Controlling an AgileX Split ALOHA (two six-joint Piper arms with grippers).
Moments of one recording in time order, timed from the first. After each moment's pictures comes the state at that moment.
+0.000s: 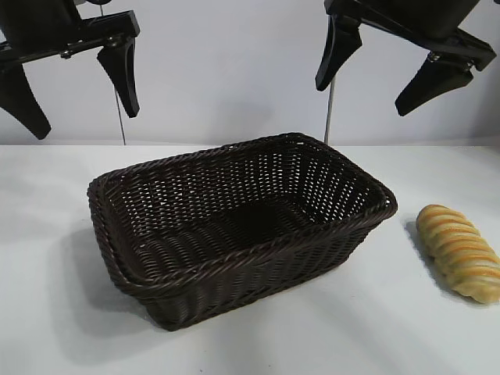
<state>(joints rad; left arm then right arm) -0.30 1.86 -1.59 -0.22 1.18 -0.21 0.25 1.68 -1.39 0.24 0.84 0.08</state>
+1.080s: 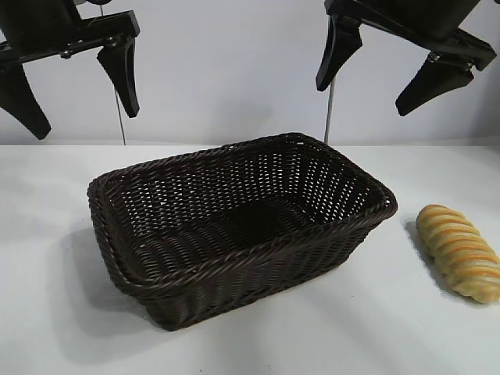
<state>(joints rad) -0.30 1.86 -1.59 -0.22 1.13 -0.21 0.25 1.68 -1.39 0.24 0.84 0.08</state>
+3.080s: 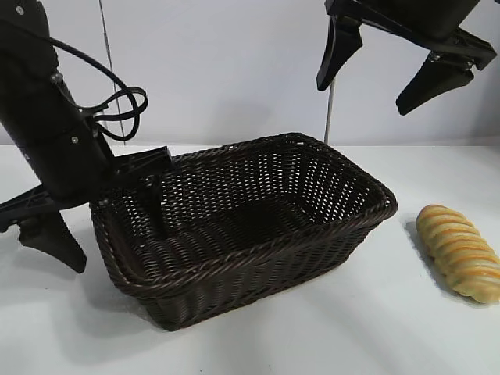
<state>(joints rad) -0.41 1.91 -1.12 -0.35 0.71 -0.33 0.25 1.68 -1.39 0.23 0.84 0.08</state>
